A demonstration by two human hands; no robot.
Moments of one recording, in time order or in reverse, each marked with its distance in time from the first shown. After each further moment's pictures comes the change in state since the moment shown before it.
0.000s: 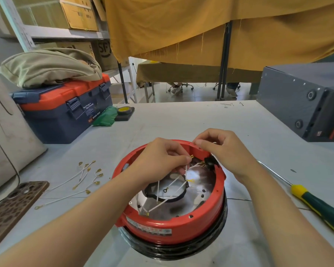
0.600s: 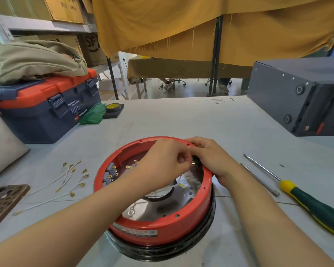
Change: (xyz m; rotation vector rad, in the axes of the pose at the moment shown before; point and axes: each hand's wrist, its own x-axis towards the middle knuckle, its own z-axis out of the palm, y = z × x) left_hand 0.012 0.009 0.028 0.583 -0.004 0.276; right_hand 0.002 0.018 0.012 0.087 -0.052 0.282
